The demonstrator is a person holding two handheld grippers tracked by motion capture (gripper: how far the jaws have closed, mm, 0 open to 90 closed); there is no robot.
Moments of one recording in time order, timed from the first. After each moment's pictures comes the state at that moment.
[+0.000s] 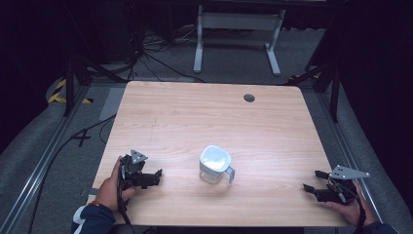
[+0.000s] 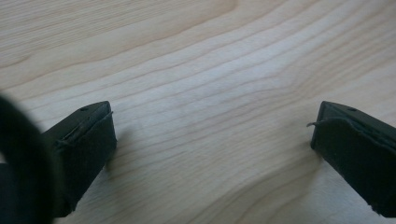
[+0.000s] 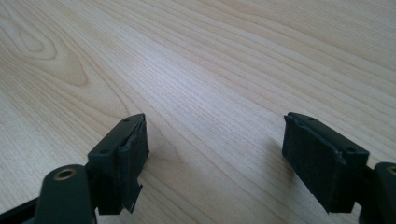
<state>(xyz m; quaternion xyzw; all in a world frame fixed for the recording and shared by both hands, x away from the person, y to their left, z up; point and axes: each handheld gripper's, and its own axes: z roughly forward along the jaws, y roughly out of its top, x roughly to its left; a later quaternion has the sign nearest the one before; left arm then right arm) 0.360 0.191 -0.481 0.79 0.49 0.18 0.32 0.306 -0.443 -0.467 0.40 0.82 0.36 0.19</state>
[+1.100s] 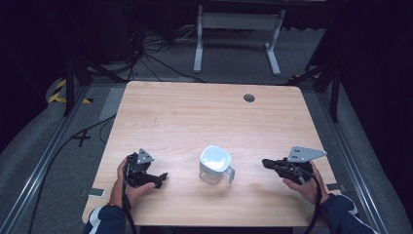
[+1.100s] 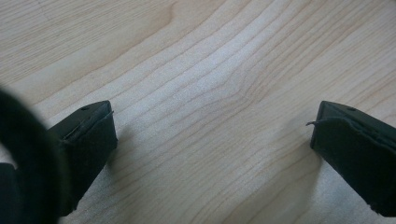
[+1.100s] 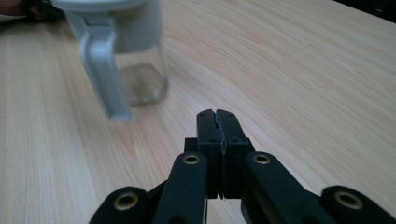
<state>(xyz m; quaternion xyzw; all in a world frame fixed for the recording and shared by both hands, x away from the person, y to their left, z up) 0.367 0.185 -0.481 0.84 0.40 0.15 0.34 0.349 -0.299 -0.412 0.24 0.84 0.46 0.15</state>
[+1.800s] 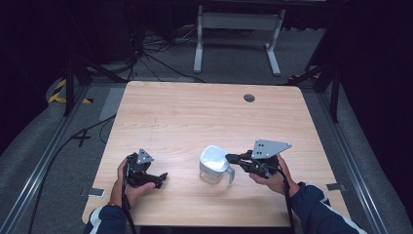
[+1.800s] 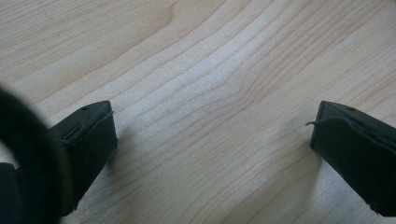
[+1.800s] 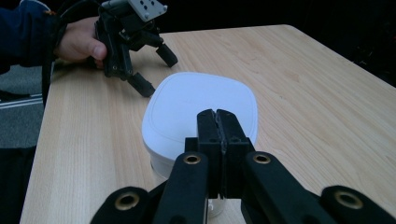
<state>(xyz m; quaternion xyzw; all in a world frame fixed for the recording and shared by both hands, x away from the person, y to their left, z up) 0.368 0.186 -0.481 0.84 0.40 0.16 0.34 0.352 -0.201 -0.379 0.13 0.84 0.50 0.15</state>
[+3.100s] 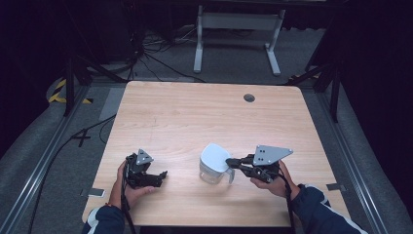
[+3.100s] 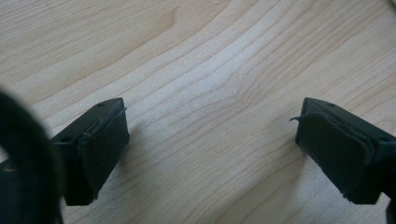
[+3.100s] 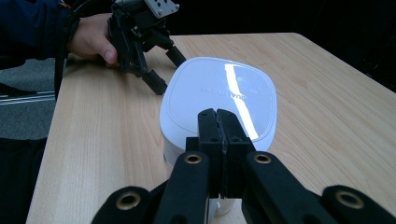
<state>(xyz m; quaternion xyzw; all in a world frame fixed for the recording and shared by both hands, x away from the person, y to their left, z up) 0.363 0.185 -0.480 0.83 0.41 0.16 0.35 0.344 -0.205 -0.386 0.11 0.84 0.51 0.15</state>
